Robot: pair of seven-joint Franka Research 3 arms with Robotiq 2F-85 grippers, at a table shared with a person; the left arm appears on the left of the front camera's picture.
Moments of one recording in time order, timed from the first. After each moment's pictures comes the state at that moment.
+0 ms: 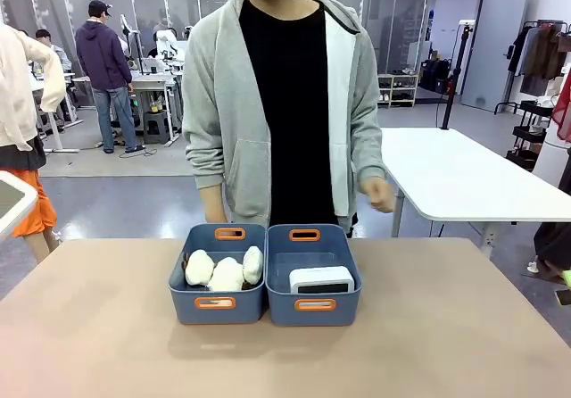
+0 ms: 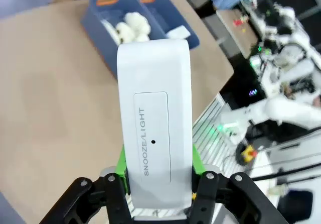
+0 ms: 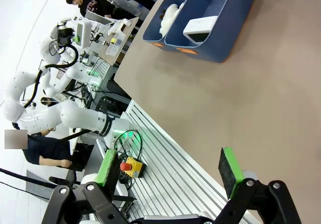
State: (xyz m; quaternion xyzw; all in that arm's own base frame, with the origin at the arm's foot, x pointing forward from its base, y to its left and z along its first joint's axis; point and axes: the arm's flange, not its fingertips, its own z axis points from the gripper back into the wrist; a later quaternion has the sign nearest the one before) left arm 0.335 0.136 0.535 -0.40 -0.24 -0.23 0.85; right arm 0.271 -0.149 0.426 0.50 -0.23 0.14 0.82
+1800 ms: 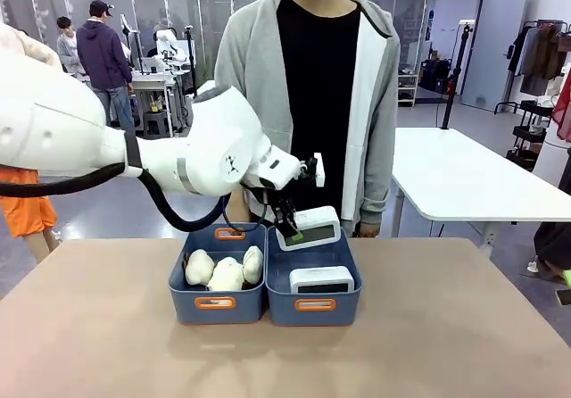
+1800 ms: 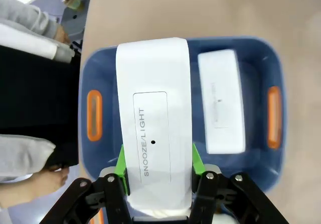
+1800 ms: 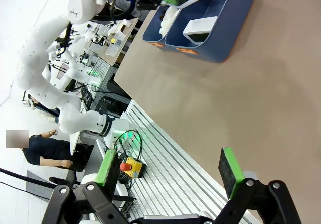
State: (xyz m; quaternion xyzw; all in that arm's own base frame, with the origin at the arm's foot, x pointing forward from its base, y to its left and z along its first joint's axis) left arm 0.560 -0.409 0.442 -0.04 -0.26 -0.70 0.67; right arm 0.271 -0.149 0.427 0.50 -0.23 0.14 0.82
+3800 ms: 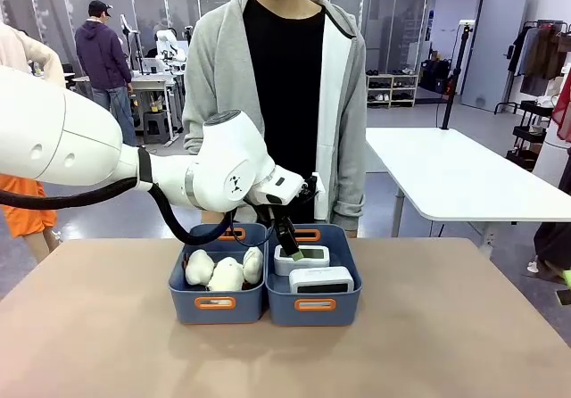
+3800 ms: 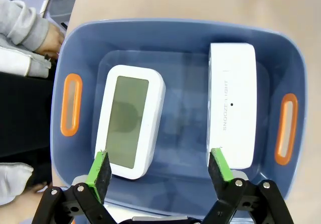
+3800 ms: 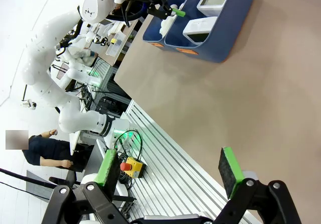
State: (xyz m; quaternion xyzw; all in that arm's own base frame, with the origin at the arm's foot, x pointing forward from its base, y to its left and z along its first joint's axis) left arm 0.573 -0.412 0.401 -0.06 -0.22 -0.66 0.72; right arm 0.271 -0.149 0.427 0.50 -0.24 0.14 0.82
